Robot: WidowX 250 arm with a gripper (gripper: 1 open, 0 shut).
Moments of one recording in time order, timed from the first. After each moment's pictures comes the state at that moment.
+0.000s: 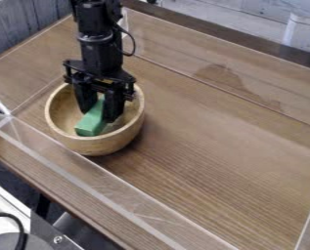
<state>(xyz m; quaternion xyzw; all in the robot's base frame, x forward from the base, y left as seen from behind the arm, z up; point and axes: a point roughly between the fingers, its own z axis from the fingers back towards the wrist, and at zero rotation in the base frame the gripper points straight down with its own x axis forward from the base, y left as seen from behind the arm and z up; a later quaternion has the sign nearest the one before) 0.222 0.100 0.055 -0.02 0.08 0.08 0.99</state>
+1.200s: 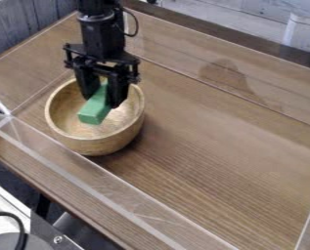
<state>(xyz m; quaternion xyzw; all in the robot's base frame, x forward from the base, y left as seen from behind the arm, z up) 0.231 0.089 0.084 -0.03 0.06 0.07 1.00</state>
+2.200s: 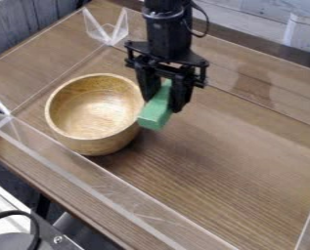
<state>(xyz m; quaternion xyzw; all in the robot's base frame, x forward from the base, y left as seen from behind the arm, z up) 0.253 -0.003 0.094 -0.05 0.04 0.00 1.00</state>
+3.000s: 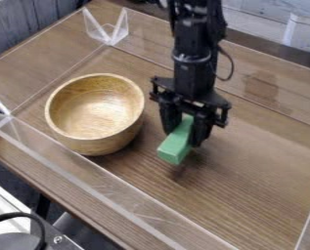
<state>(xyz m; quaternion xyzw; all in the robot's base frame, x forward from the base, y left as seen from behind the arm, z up) 0.252 -0.020 0.050 -0.04 0.07 -0.02 1.00</state>
